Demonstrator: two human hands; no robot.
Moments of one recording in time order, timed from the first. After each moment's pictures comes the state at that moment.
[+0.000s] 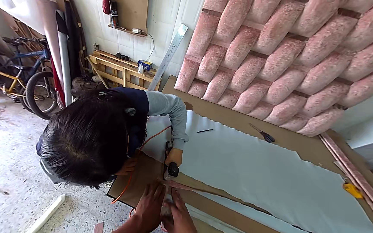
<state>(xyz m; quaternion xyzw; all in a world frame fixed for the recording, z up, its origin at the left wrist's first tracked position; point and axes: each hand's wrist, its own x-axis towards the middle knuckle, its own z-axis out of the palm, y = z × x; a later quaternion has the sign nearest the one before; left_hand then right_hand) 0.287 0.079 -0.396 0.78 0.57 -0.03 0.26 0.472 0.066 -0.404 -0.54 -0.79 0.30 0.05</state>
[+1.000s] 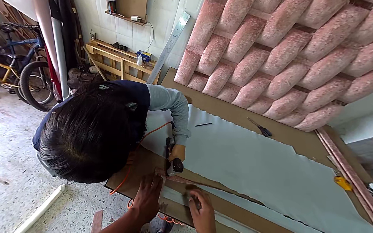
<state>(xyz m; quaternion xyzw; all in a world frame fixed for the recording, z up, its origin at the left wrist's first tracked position) 0.291 0.074 -0.402 0.77 0.59 -0.03 0.24 0.548 0.071 -0.408 -0.62 -0.69 0.19 0.32</state>
